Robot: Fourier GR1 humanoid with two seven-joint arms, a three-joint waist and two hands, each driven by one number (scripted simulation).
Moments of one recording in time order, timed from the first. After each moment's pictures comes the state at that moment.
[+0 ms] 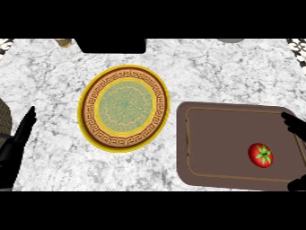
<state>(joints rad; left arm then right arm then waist) 0.10 0.46 -0.09 -1.47 0.00 0.20 -0.15 0.04 -0.60 -0.09 -1.48 -0.07 0.50 0.20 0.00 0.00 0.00</state>
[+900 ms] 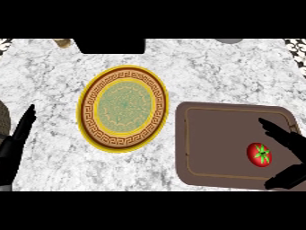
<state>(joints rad) 0.08 0.37 0.03 -1.47 -0.10 0.09 -0.14 -0.03 -0.45 -0.08 -1.33 0.17 0.54 0.10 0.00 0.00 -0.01</state>
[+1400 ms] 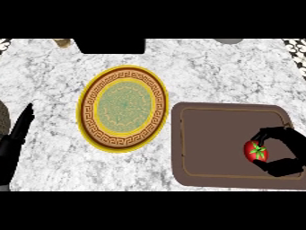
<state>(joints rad) 0.09 0.35 0.06 -1.51 -0.13 0.06 -0.10 -0.07 -0.41 -0.10 -1.28 0.24 0.49 -0.02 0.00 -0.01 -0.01</state>
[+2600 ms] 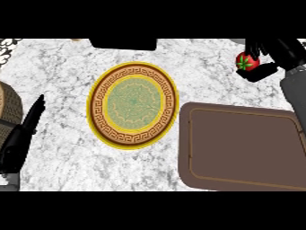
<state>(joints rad) 0.00 0.34 0.03 -1.47 -0.15 0.04 -0.11 -0.86 -0.47 0.03 -0.75 0.71 -0.02 -0.40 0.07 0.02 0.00</state>
